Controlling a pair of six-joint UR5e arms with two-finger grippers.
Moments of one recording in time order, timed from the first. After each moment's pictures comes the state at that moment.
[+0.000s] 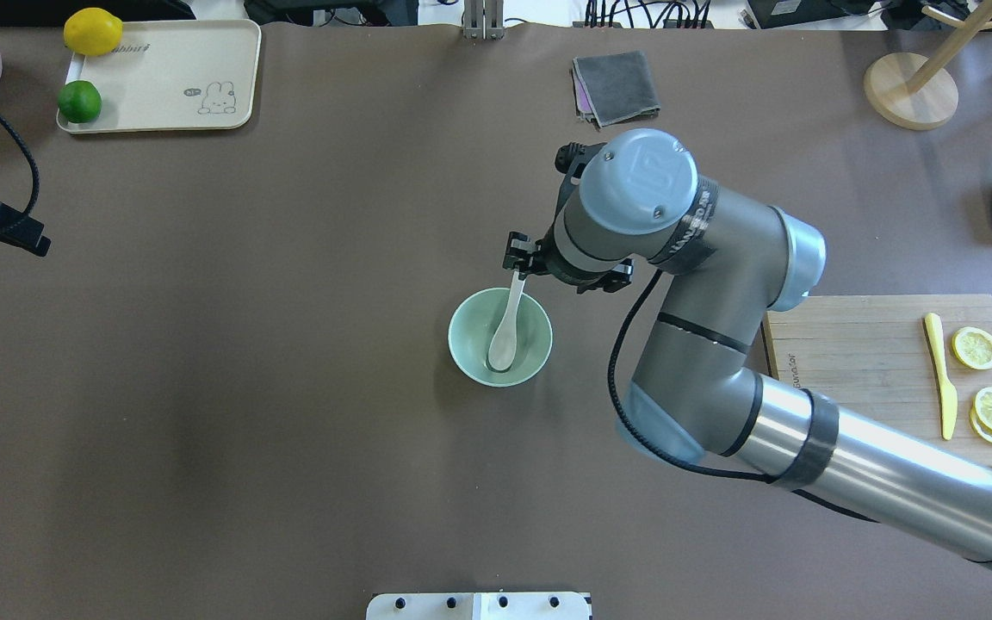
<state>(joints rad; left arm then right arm) -1.13 -1.63 -1.93 -1.68 -2.21 -0.46 0.64 -0.98 1.75 -1.47 1.92 1.34</state>
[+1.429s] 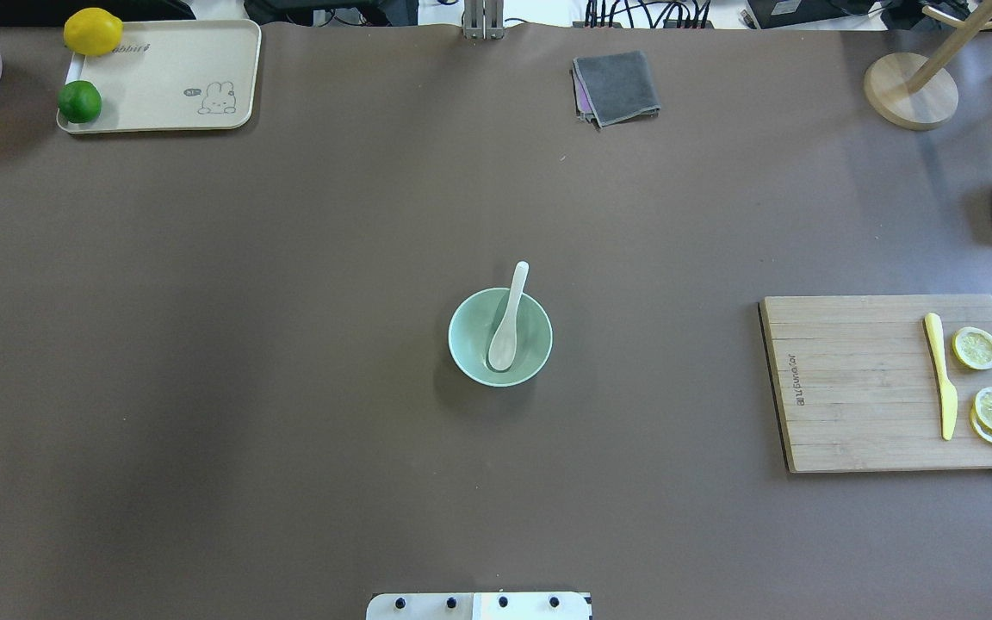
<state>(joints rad) -1.55 -1.47 -1.87 -1.42 -2.38 0.14 1.54 -1.61 1.75 -1.66 2.37 -0.19</state>
